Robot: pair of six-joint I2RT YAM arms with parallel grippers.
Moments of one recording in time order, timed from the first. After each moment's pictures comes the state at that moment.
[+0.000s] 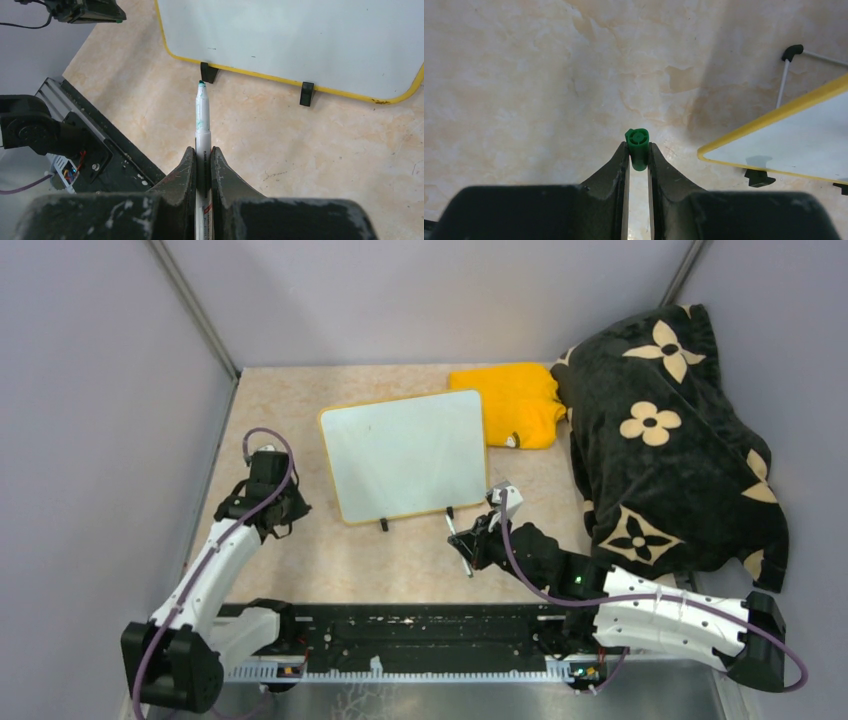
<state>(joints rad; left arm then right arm) -0.18 0.99 0.74 -0.63 -0.24 -0.56 1.14 0.70 0.45 -0.06 0.33 0.55</state>
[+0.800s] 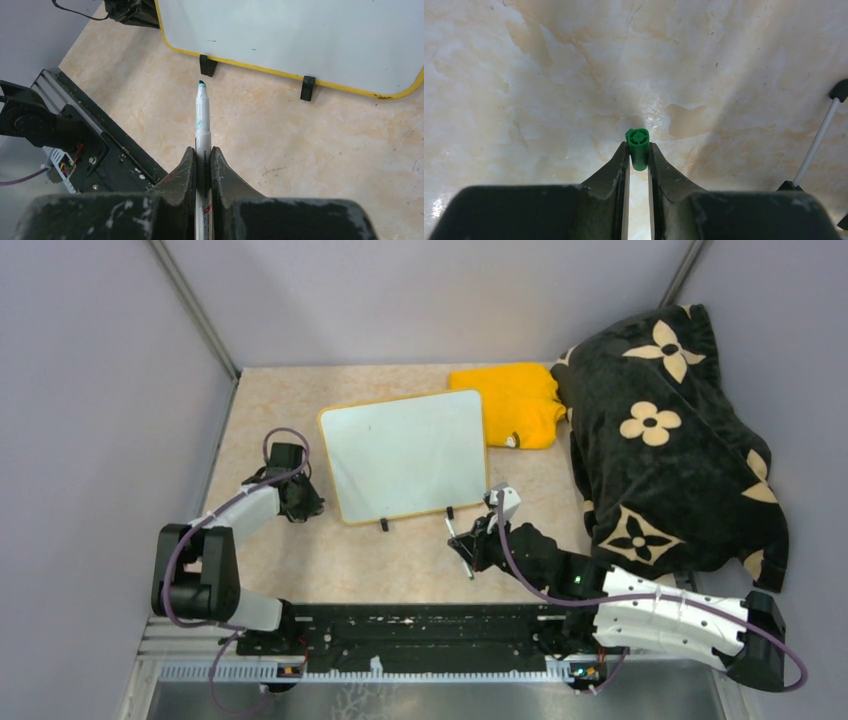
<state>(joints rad) -0.09 1.43 0.74 -0.37 -0.09 -0.61 1.14 0.70 0.45 -0.07 0.32 0.54</state>
